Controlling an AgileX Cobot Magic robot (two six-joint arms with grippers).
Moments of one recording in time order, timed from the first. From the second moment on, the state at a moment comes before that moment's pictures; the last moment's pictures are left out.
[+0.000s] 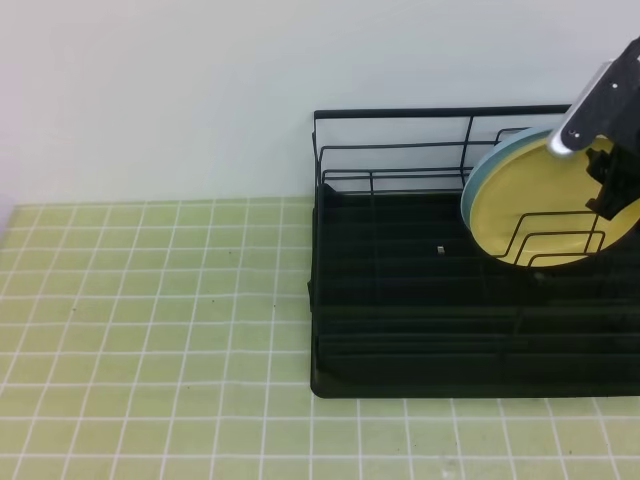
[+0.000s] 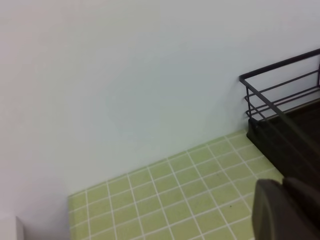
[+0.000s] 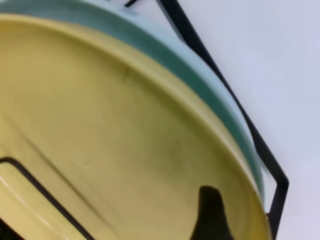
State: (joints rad) left arm -0.62 0.44 -0.83 0.51 0.74 -0.32; right arm 0.21 1.67 -1.12 1.80 -0.25 -2.62
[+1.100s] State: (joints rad) left arm -0.62 0.44 -0.79 0.65 0.74 -0.38; right arm 0.60 1.57 -1.11 1.80 -0.91 -2.37
